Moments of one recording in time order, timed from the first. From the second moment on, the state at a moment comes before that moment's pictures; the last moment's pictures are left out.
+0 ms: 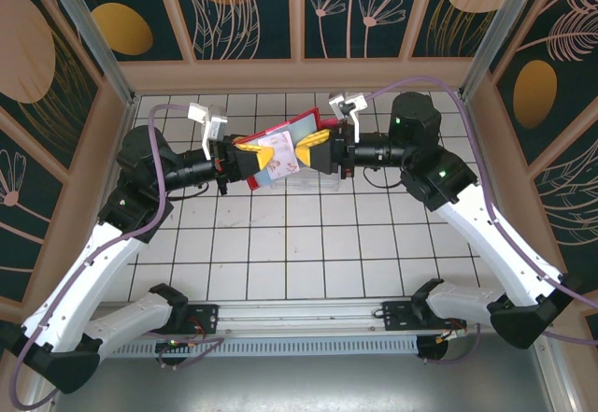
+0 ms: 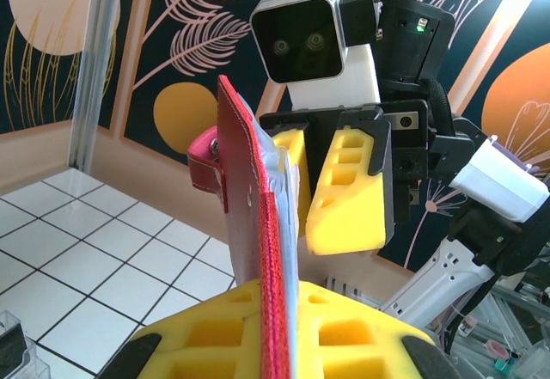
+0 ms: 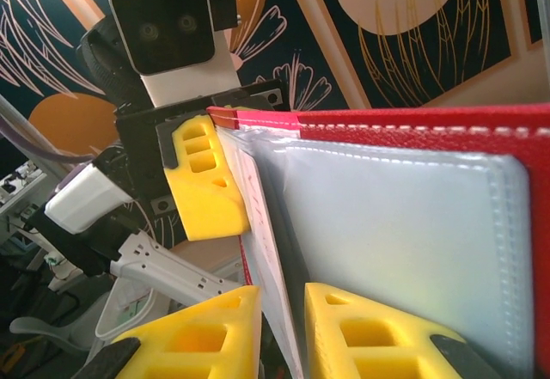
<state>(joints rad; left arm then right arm) -0.52 0.97 1.14 -0.10 0.81 -0.43 0.67 1.17 1.38 -0.31 -0.85 0.39</state>
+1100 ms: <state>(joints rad) -0.52 0.99 1.14 -0.07 0.84 -0.46 0.70 1.16 1.37 -0.29 -0.84 0.38</state>
